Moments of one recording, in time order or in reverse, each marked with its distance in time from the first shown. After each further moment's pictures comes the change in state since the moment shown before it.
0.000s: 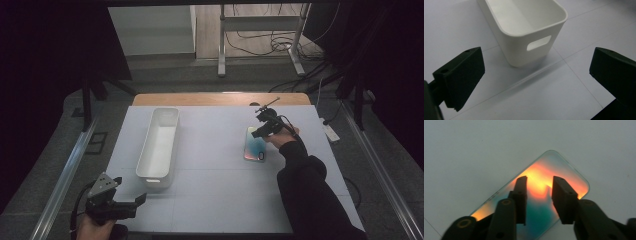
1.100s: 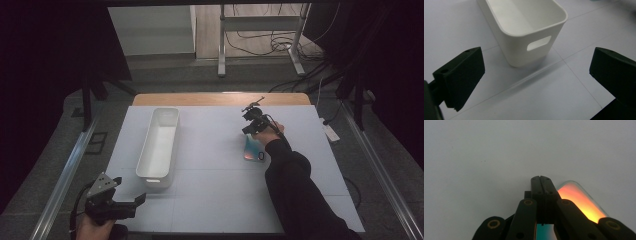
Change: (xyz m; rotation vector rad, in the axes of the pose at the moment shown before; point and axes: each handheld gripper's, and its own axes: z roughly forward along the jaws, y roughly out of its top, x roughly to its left) left arm 0.001 0.000 0.000 -0.004 -0.007 -0.008; right arm 0.015 0.026 0.040 -0.007 0.004 -0.042
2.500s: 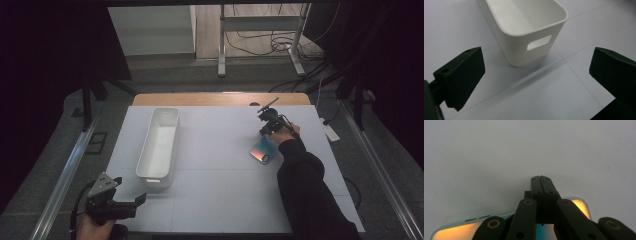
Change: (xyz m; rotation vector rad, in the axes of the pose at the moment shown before) left arm -0.001 0.000 0.001 0.008 0.006 0.004; right arm -0.042 -0.030 -0.014 0.094 -0.102 0.070
